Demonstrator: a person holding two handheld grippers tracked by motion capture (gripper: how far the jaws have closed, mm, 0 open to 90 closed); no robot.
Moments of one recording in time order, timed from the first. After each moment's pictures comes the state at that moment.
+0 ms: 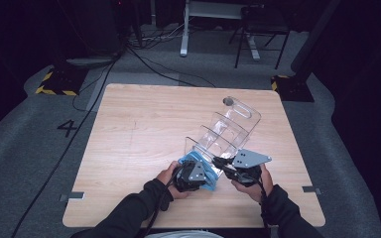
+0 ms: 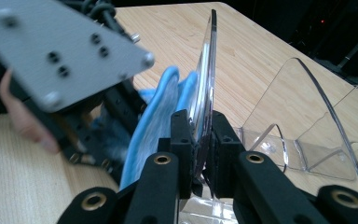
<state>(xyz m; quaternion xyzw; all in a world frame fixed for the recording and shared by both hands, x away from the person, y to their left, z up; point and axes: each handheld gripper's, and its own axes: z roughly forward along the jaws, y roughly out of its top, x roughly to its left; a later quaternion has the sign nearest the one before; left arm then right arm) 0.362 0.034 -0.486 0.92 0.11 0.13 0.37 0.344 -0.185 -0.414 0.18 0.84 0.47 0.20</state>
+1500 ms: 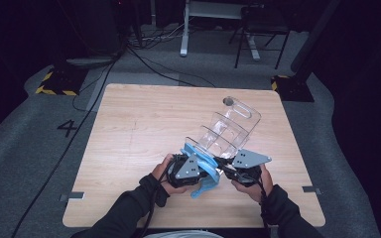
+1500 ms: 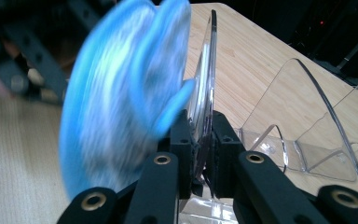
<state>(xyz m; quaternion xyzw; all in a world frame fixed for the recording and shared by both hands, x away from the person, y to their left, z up) 0.343 0.039 -0.443 0.88 0.05 0.16 0.45 0.344 -0.185 -0.415 0.18 0.84 0.47 0.20</state>
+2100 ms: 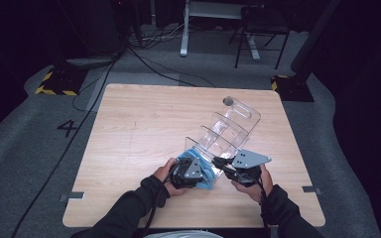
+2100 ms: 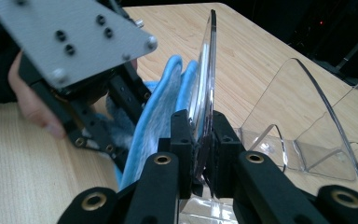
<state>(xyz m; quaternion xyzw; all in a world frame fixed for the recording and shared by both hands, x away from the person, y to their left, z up) 0.368 0.041 -0.484 0.91 0.09 0.13 0.37 0.344 -0.185 -0.415 0.18 0.84 0.46 0.20</state>
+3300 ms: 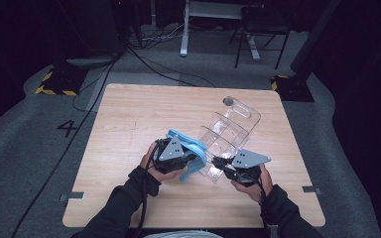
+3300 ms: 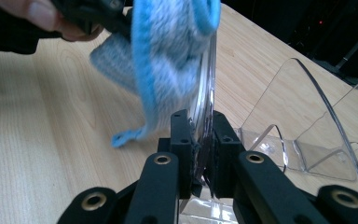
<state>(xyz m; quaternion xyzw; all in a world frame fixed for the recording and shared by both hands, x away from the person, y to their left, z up) 0.367 0.076 -0.421 0.84 0.14 0.17 0.50 0.344 -0.184 -0.415 0.18 0.84 0.46 0.20</state>
